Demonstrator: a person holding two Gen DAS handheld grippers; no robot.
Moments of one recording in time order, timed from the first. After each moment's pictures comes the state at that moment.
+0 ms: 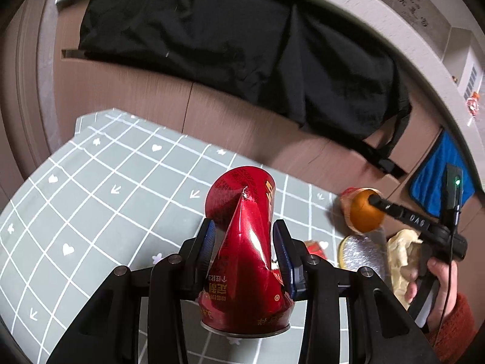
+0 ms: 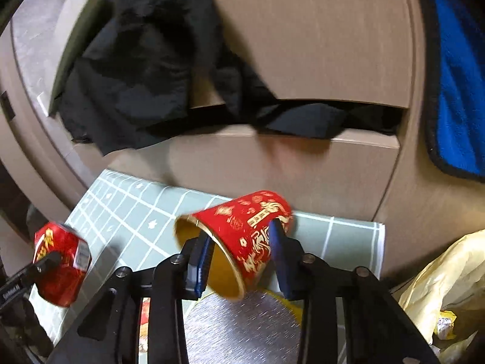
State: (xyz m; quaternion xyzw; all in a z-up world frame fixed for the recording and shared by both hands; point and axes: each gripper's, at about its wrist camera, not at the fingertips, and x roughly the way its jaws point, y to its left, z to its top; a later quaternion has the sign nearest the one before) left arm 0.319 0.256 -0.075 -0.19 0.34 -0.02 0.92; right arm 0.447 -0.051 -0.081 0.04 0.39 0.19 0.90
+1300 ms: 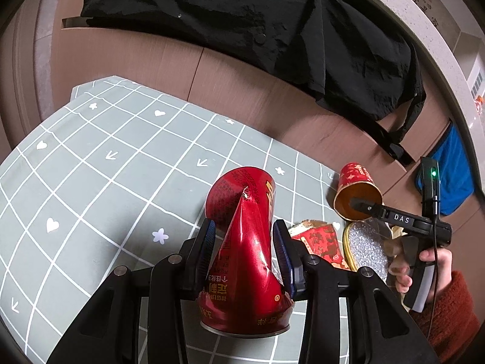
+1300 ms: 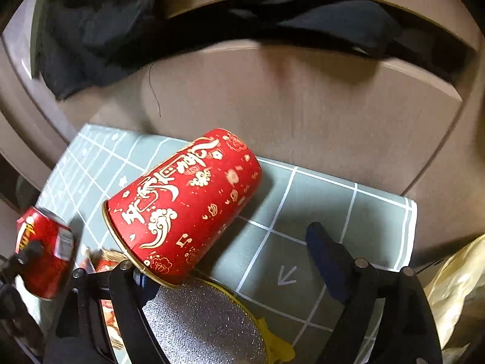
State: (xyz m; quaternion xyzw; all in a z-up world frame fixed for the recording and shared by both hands) left arm 0.325 0.266 -0.114 -0.21 0.38 -0.03 0.90; right arm 0.482 -0.026 -0.134 -0.01 0.49 0.18 0.86
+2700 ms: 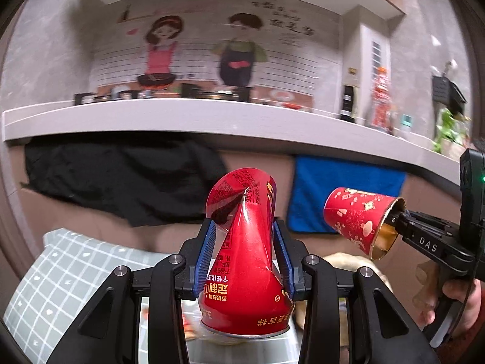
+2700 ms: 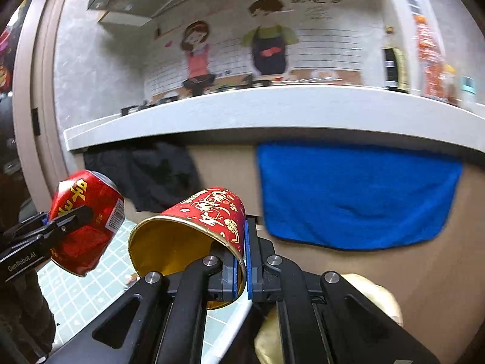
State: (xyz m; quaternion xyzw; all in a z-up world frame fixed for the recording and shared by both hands) left arm 0.268 0.043 0.079 -0.05 0.18 -0.11 0.98; right arm 0.296 -0.178 0.074 0.00 0.21 0.14 0.97
